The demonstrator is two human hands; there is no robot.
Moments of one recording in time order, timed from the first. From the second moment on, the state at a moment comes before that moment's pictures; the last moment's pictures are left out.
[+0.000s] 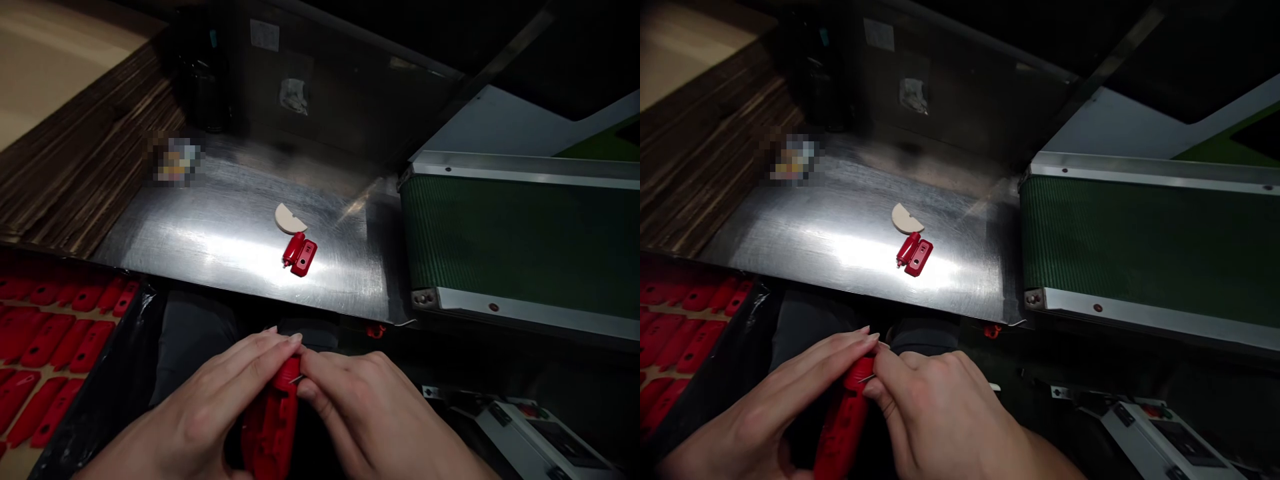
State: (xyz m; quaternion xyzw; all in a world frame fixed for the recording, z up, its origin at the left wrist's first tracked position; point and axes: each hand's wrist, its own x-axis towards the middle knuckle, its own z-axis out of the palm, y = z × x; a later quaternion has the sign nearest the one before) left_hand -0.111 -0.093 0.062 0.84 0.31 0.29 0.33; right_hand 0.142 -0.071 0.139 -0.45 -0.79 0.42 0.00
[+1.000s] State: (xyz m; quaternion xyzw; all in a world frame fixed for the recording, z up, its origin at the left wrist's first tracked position) left_hand -0.104 -0.082 0.057 0.84 0.31 0.29 0.34; right_hand 0.144 -0.064 0.134 -0.47 -0.75 0.46 0.00
